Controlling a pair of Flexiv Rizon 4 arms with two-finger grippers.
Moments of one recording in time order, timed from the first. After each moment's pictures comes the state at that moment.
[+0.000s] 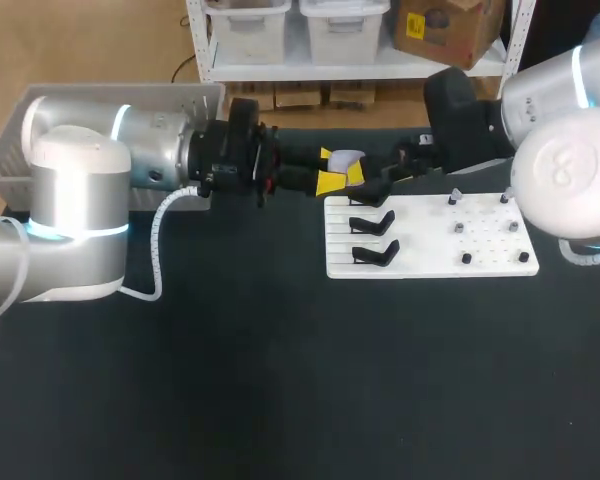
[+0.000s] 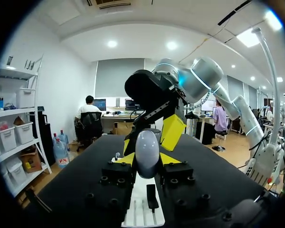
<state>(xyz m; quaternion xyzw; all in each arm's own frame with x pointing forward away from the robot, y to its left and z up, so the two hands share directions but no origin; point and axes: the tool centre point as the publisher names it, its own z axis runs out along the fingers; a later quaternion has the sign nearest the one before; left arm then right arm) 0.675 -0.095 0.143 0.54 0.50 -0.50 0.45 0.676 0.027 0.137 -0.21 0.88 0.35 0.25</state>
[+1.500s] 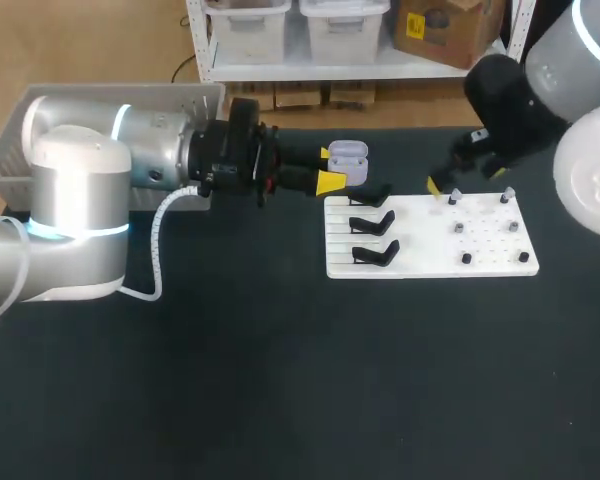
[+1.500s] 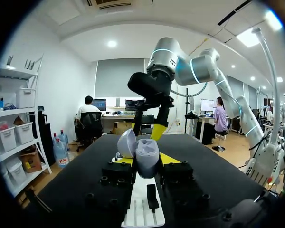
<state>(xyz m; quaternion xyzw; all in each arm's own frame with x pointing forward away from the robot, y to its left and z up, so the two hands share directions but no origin) 0.675 -0.095 0.143 0.54 0.50 -0.50 0.45 0.668 -0.095 0.121 -0.23 0.95 0.10 0.16</state>
